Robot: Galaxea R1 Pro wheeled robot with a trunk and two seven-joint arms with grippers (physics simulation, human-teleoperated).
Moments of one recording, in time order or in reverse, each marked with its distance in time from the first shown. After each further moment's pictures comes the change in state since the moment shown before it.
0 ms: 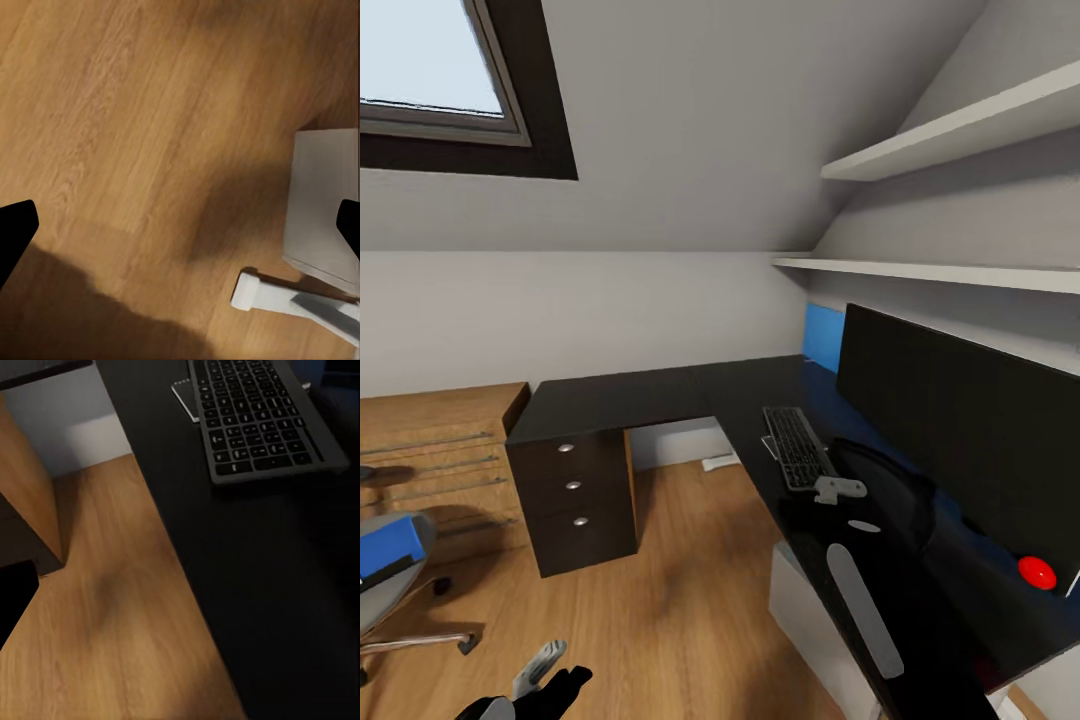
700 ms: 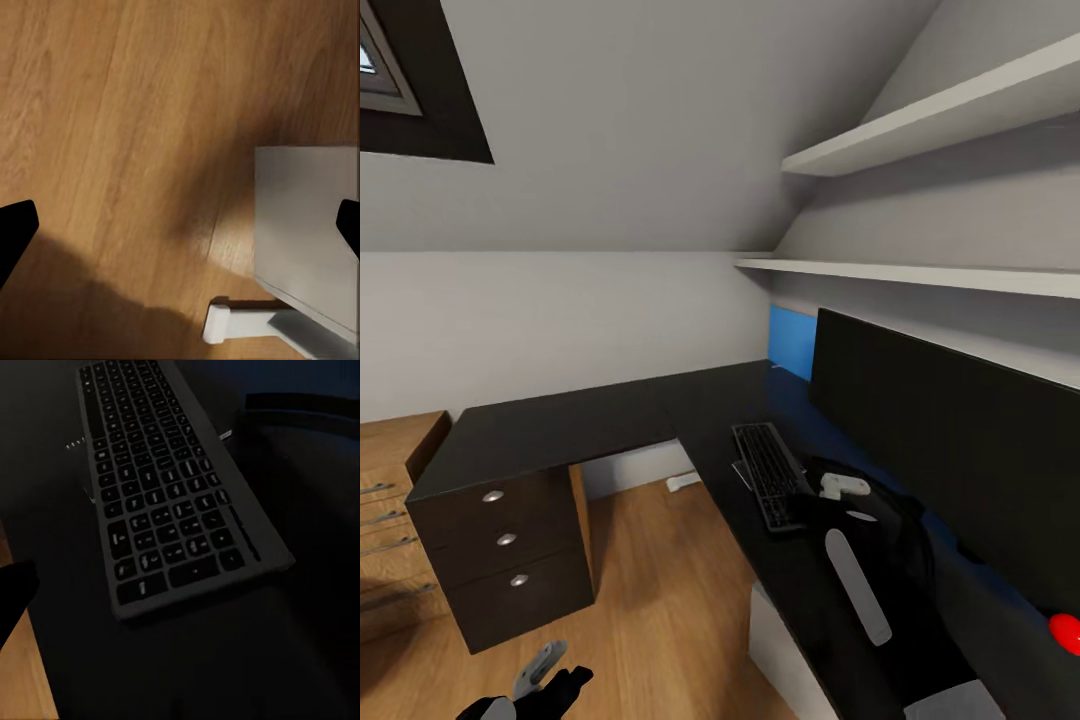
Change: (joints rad) left arm 0.000 -0.001 -0.002 0.000 0.000 -0.001 0.000; right arm -0.074 0.000 -0.041 0.175 -0.004 -0.086 0.009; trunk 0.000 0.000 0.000
